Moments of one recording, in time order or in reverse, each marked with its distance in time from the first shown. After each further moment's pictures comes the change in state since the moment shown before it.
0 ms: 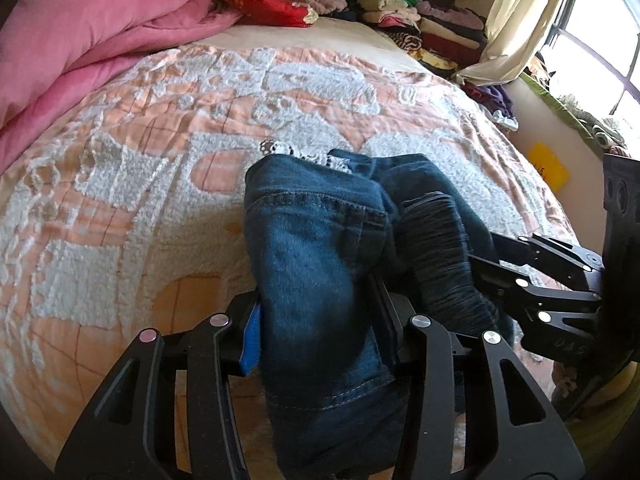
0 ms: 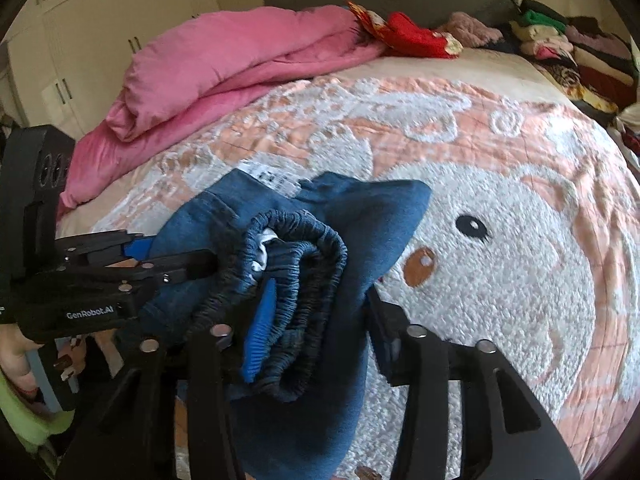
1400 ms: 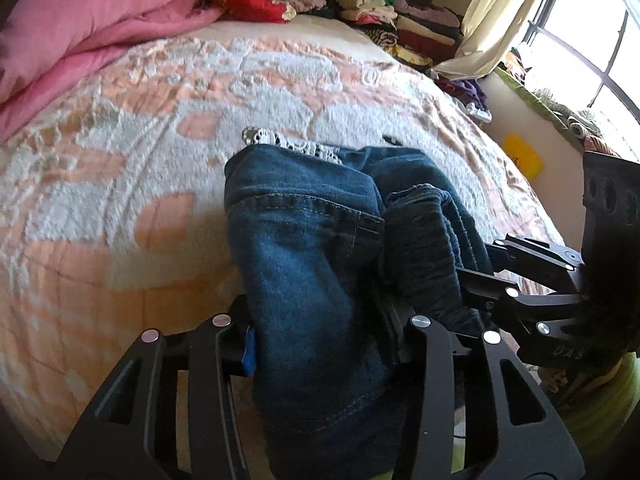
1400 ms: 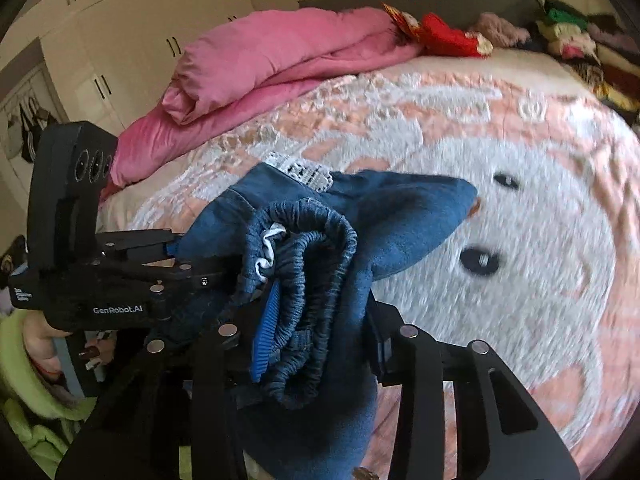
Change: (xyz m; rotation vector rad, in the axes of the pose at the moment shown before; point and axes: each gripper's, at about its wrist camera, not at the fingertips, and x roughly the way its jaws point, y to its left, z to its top) left arm -0.037 -0.020 -0.049 0.016 -0.011 -0.080; right arm -0.040 0.035 -0.043 -0.044 -0.027 0.141
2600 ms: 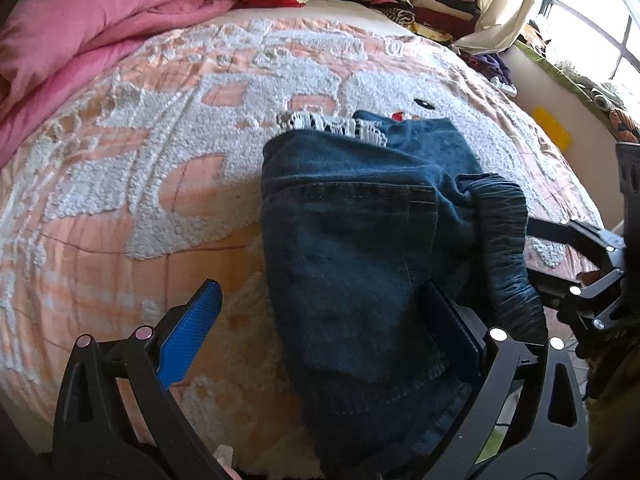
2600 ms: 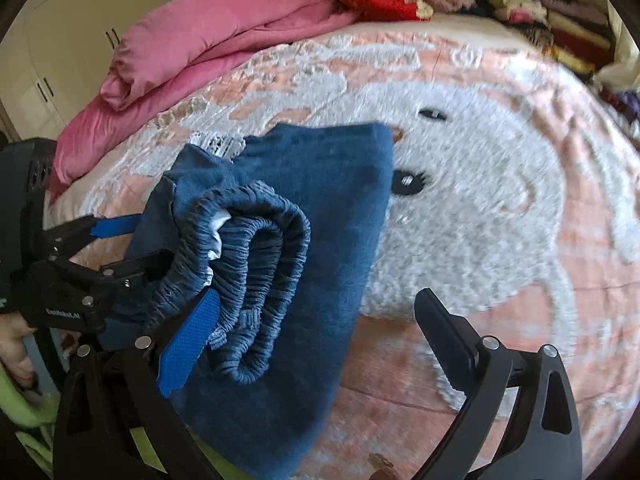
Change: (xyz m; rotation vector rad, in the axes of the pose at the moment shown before) left arm 0.016 0.007 -0.030 0.034 0.070 0.115; right arm 0.005 -0.026 -0.039 0.145 0.111 -0.162
